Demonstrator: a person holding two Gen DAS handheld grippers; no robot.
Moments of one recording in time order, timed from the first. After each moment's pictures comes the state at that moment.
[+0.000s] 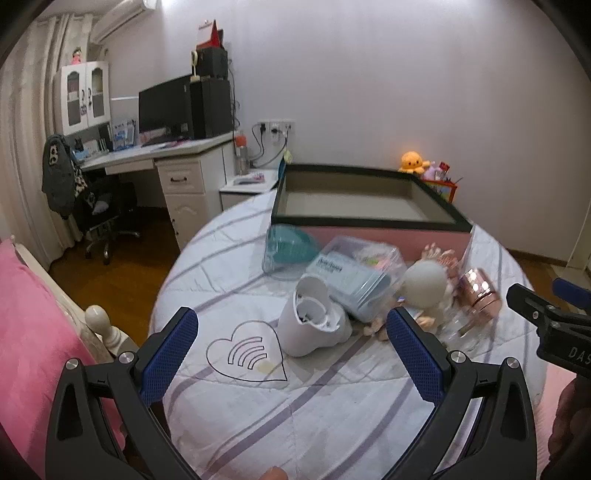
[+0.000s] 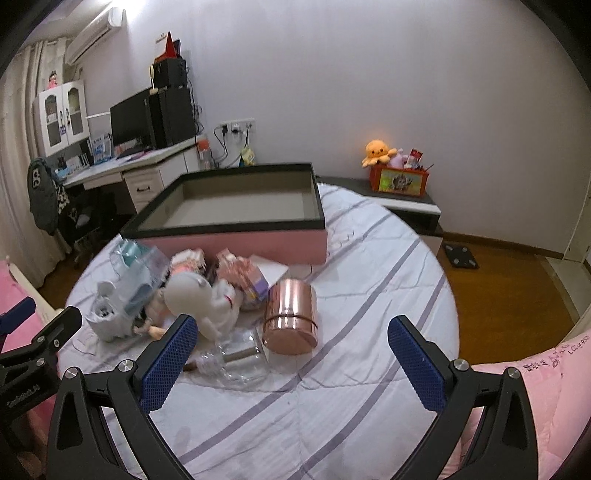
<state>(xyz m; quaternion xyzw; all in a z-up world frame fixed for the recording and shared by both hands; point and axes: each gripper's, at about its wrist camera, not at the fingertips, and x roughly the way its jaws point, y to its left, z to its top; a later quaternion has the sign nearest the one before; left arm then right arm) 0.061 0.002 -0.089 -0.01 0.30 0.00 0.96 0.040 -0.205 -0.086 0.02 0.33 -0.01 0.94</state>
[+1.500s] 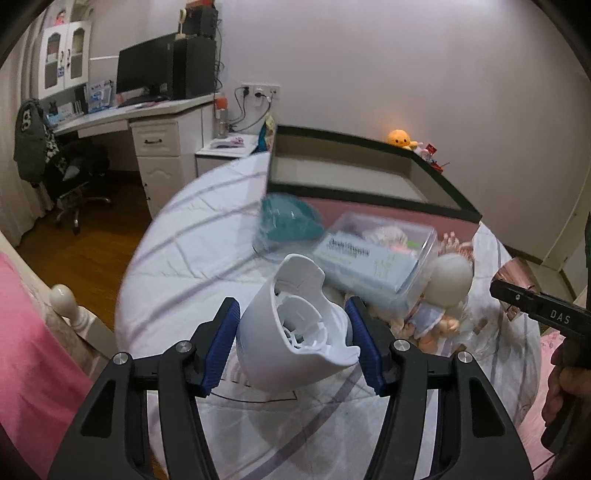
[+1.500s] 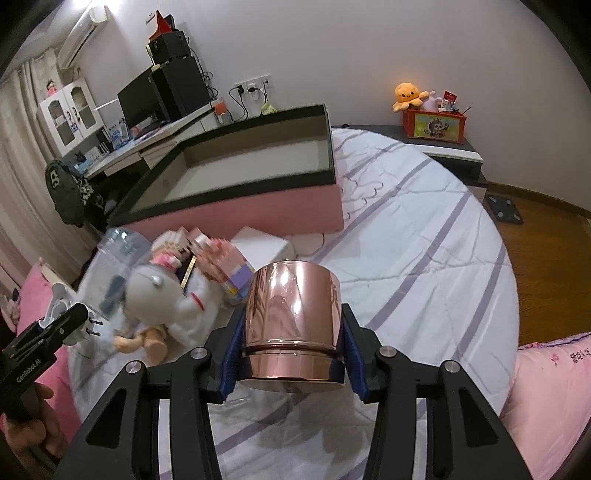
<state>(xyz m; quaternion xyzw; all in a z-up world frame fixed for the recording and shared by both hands) 0.098 0.030 -0.100 -0.05 0.35 -0.05 0.93 0.100 -0.240 -0.114 0.10 0.41 0.08 0.90</state>
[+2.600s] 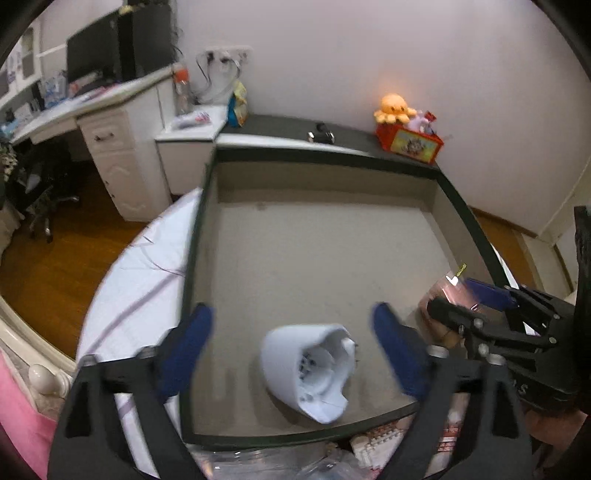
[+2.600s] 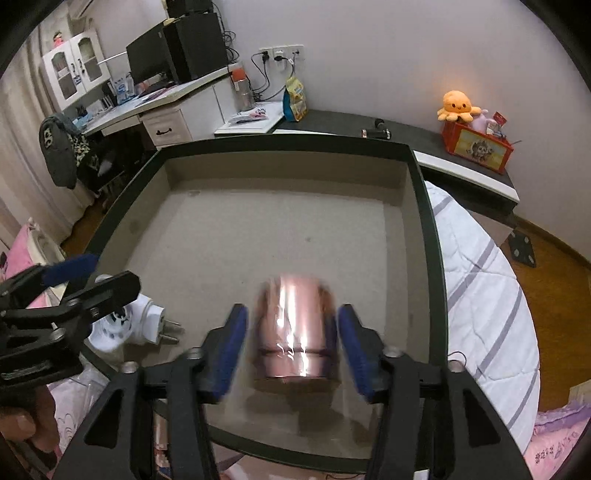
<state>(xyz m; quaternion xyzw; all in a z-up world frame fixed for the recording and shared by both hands) 0.305 -0.014 -0.080 -0.02 0.44 -0.08 0.90 0.281 -0.189 -0.103 0.01 0.46 0.11 0.88</state>
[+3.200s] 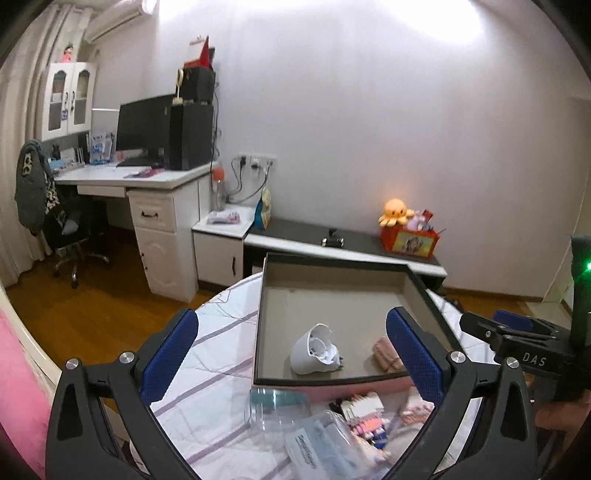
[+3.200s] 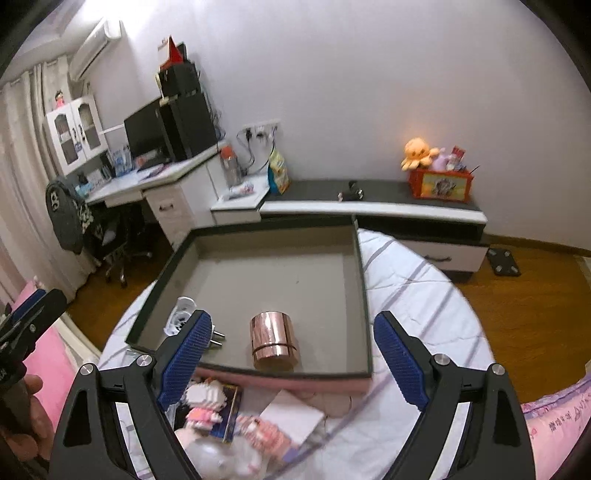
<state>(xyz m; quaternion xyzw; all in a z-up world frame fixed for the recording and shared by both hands) 0.164 0.033 0.008 -0.06 0.24 -0.05 0.97 0.174 -0.206 -0.014 0.07 0.33 0.06 0.94</state>
